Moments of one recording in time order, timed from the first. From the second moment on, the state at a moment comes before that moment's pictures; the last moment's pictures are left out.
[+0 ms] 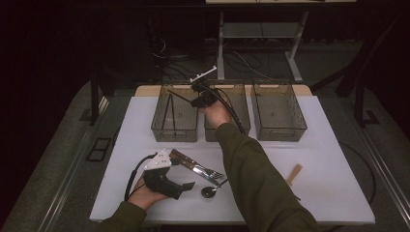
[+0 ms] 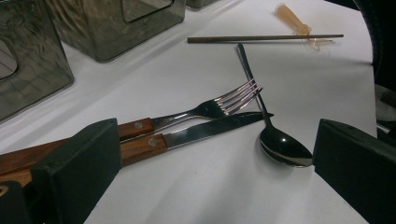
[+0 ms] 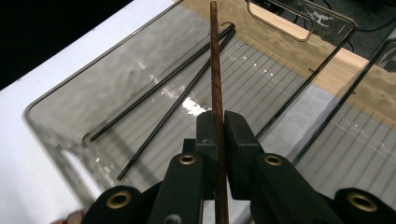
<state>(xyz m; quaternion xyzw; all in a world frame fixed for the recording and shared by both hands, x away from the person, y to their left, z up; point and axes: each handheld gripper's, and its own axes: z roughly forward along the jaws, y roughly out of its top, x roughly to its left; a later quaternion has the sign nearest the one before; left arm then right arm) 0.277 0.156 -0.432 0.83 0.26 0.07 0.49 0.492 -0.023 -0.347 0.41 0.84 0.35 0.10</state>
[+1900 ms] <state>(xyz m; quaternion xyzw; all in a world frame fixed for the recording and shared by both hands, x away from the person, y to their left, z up) 0.276 0.155 -0.432 0.83 0.26 0.07 0.49 0.441 -0.094 -0.326 0.35 0.83 0.42 0.10</state>
